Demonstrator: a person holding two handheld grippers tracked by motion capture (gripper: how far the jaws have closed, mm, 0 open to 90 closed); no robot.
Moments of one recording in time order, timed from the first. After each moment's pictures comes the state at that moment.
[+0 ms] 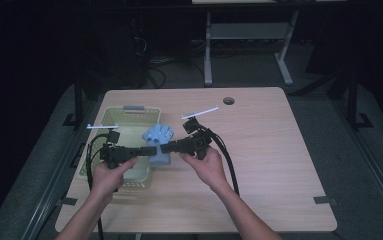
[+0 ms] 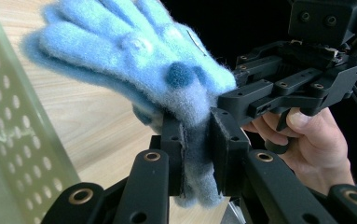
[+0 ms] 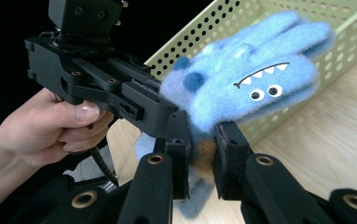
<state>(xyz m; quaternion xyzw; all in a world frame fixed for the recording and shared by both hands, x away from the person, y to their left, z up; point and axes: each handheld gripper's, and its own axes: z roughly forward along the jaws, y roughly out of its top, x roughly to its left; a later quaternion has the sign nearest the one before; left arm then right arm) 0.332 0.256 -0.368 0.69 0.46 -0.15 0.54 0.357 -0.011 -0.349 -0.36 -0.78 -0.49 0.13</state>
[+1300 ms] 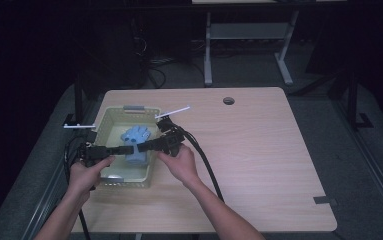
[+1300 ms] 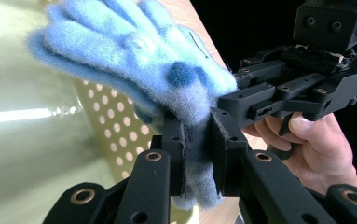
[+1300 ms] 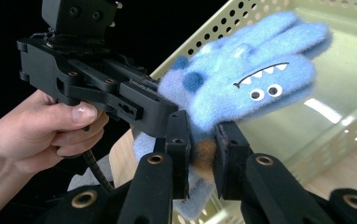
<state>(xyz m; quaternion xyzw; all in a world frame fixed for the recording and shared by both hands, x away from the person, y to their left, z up) 0.340 0.320 -0.378 0.67 0.50 -0.15 0.52 0.377 0.057 -0.368 -0.36 -0.78 -0.49 0.16</state>
